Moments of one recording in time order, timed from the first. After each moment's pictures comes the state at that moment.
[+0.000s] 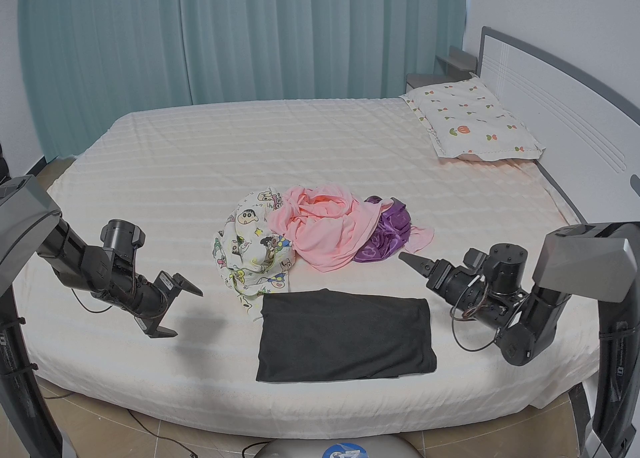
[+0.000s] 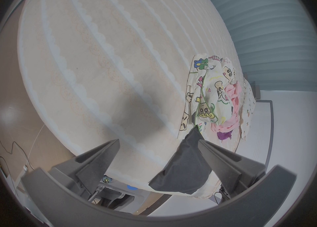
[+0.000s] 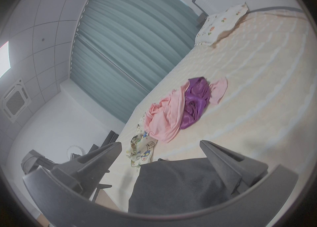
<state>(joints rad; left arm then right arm) 0.03 2.12 -0.99 -0.09 -0.39 -0.93 0.31 2.31 -0.66 -1.49 0.20 0.78</state>
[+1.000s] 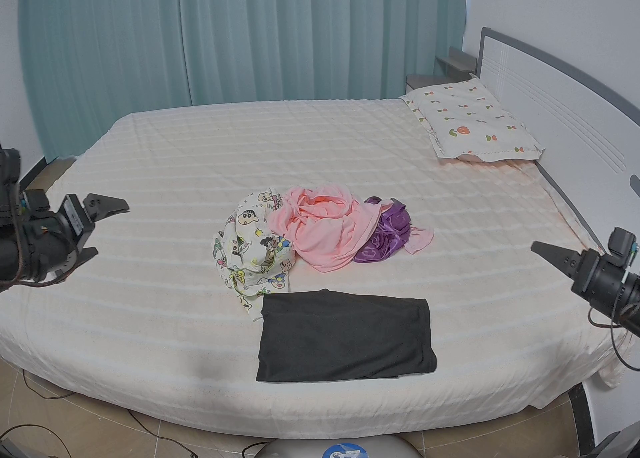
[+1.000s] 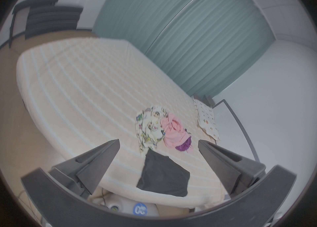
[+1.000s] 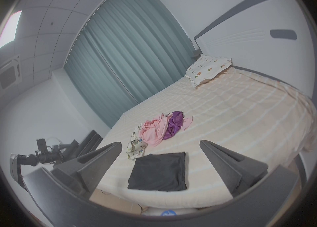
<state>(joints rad) 0.01 1.24 -0.77 -0.08 -0.15 -0.67 0.13 1.18 -0.30 -0.65 0.21 0.49</state>
